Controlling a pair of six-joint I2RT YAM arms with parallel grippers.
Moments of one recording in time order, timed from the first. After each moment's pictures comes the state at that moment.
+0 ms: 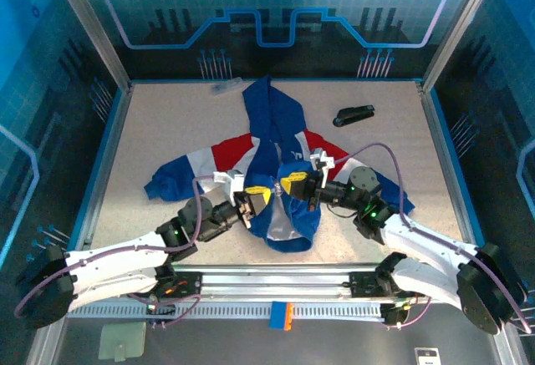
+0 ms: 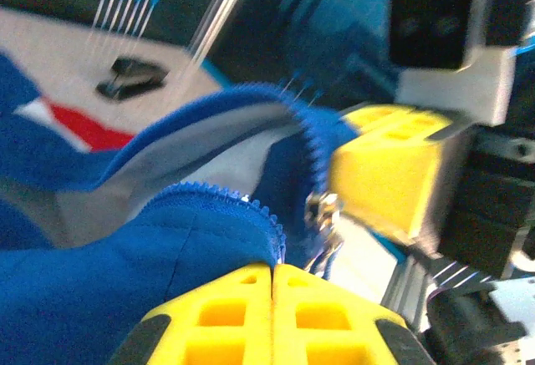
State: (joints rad) left arm -0.93 0.90 0.33 0.47 -0.03 -0.62; right arm 0.64 1.01 0.42 0.56 -0.58 0.49
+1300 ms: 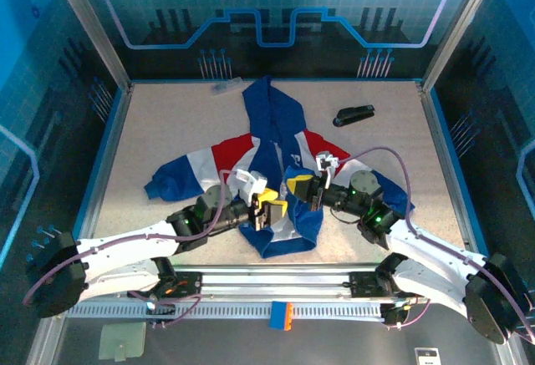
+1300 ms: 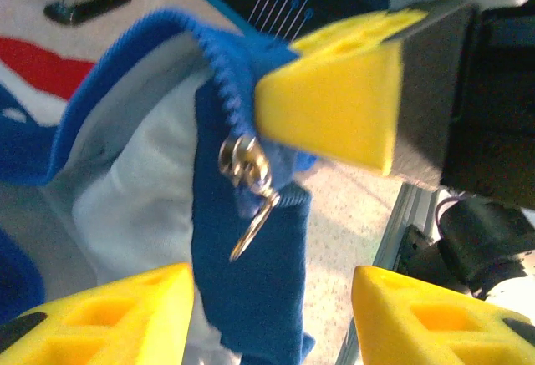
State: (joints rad) left arm -0.93 1.04 0.45 0.36 0.13 -0.47; right arm 0.65 0.94 0.39 0.44 -0.46 0.61
